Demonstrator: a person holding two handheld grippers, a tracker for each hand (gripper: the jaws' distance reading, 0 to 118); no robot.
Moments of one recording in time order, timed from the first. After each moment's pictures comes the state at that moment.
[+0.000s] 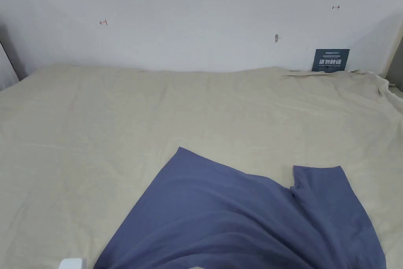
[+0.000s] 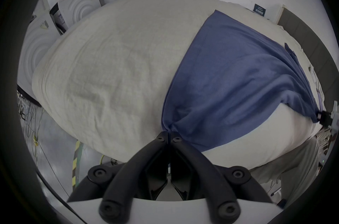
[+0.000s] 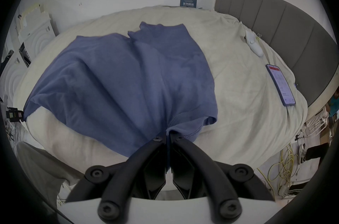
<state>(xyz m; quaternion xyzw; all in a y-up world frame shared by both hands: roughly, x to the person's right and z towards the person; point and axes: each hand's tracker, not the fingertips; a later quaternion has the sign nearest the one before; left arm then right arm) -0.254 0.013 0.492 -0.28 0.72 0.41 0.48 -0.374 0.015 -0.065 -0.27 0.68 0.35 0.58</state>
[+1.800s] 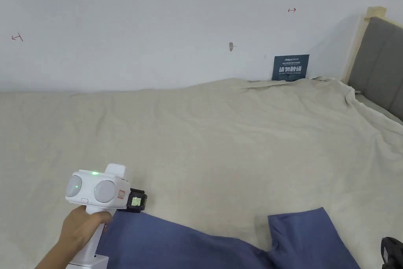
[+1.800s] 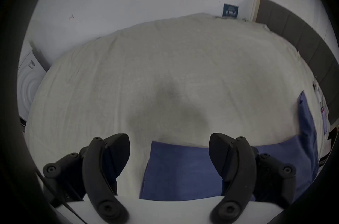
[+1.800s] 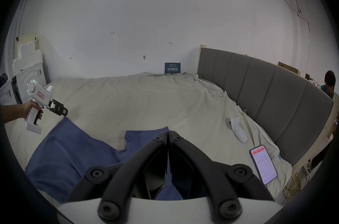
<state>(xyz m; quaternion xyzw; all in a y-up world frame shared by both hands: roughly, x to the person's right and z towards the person) -0.721 0.052 0.458 -0.36 0.64 0.31 0.61 -0.493 0.153 -0.045 -0.13 0.69 0.18 0.69</state>
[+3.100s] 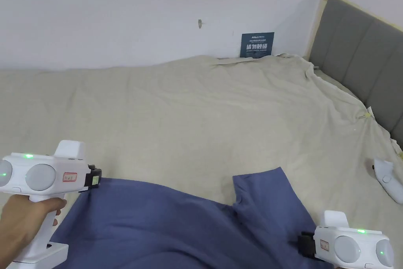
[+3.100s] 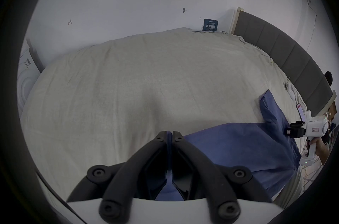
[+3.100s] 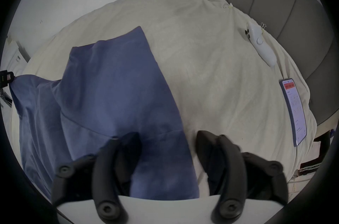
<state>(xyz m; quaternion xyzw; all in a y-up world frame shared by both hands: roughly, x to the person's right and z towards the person) -0.600 0.130 0.435 -0.29 0.62 0.30 0.67 -0.561 0.013 -0.083 -0.35 0.60 0.35 0.63</state>
